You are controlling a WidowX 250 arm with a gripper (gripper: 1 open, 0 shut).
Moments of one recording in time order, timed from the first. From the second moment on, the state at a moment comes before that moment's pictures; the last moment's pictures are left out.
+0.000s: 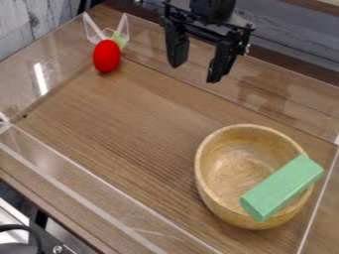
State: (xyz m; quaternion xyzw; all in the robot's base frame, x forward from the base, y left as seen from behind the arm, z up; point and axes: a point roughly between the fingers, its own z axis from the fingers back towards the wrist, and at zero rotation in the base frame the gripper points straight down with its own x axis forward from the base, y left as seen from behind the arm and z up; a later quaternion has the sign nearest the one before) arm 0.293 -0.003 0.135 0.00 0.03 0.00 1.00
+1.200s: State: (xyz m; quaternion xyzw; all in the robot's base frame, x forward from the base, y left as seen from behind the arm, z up) arm 0.307 0.133 0.087 0.00 0.01 0.06 1.00
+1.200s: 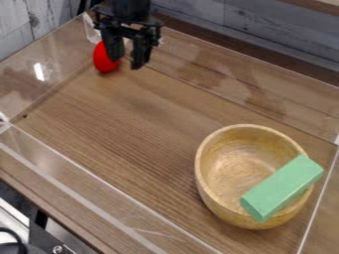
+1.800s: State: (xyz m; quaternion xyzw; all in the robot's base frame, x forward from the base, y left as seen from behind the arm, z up) arm 0.330 0.185 0.092 0.00 -0.01 0.09 1.00
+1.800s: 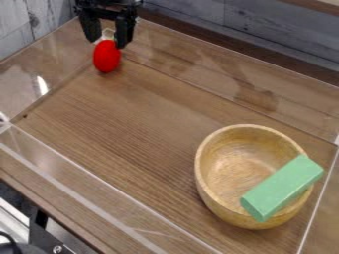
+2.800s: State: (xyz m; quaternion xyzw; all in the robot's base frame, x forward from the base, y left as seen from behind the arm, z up) arm 0.355 0.209 0.067 0.02 -0.01 0.11 0.99
